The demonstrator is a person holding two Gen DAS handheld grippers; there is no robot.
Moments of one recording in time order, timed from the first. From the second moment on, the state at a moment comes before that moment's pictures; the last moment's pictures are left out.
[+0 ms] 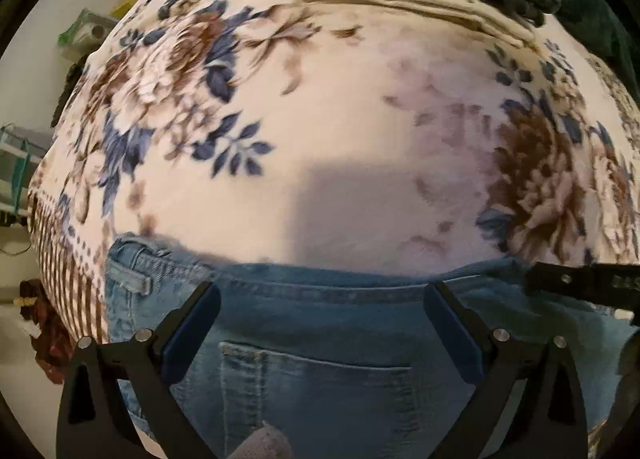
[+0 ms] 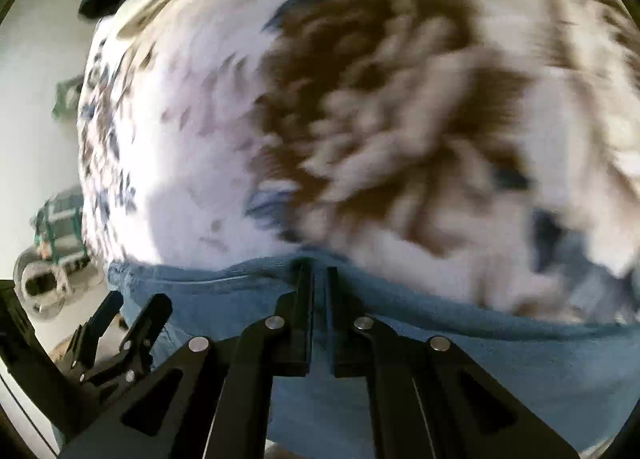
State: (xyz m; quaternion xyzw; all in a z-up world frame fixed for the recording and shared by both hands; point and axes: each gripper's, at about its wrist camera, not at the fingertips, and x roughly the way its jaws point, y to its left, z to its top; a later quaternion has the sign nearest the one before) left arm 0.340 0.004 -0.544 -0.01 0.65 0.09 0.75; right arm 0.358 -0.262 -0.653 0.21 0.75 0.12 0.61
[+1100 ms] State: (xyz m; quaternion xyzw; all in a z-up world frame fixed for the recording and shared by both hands) left arm 0.290 -0.189 -0.531 0.04 0.66 -0.06 0.75; right arm 0.056 -0.596 -0.600 0.47 0.53 -0.19 0.68
